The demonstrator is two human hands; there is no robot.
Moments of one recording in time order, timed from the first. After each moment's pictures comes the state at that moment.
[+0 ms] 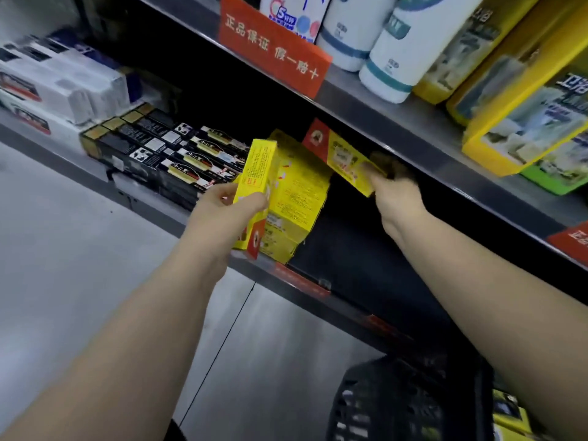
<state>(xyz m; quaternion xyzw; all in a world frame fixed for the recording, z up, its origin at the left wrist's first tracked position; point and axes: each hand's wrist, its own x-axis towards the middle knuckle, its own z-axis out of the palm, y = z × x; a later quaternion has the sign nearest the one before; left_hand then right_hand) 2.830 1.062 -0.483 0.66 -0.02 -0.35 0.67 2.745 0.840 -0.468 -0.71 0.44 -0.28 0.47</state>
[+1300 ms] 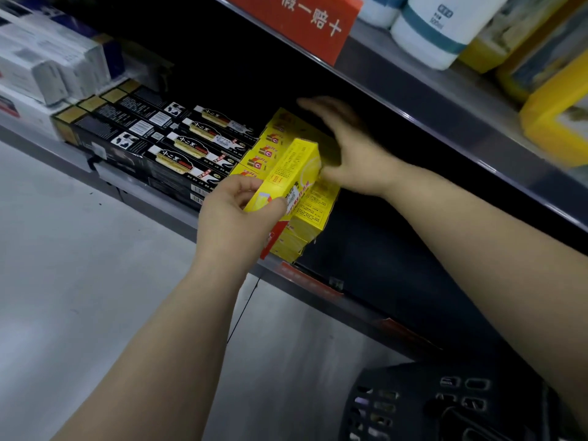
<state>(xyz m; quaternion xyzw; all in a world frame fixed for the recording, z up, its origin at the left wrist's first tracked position) 2.827 1.039 -0.509 0.68 -0.08 -0.25 0.68 2.805 0.844 -0.461 -0.98 0.09 -0.02 0.17</state>
